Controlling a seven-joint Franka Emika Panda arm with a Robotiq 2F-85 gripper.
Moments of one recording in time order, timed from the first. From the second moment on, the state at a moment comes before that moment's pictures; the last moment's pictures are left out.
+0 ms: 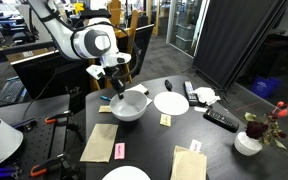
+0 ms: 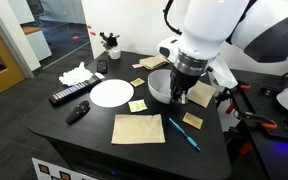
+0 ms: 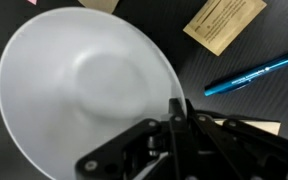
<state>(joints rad) 0.44 0.29 -0.18 -2.49 -0.55 2.78 0.51</state>
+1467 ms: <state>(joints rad) 0.40 0.04 -0.11 -2.62 -0.57 2.69 0.49</state>
